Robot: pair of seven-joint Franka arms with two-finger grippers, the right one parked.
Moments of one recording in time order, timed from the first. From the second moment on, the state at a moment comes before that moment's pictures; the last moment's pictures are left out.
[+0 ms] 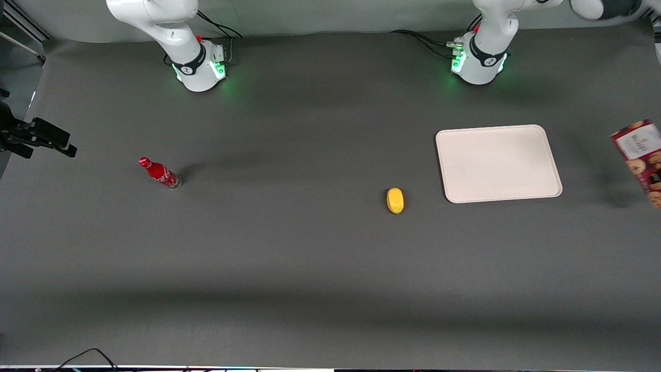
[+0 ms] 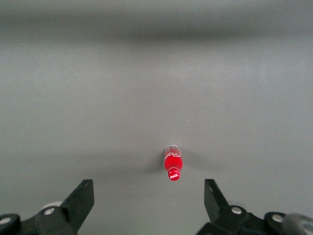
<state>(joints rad) -0.02 0.55 0.79 -1.71 -0.46 1.98 0.83</state>
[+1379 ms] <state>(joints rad) -0.07 -0.03 0.38 -2.05 0.08 1.78 0.38</state>
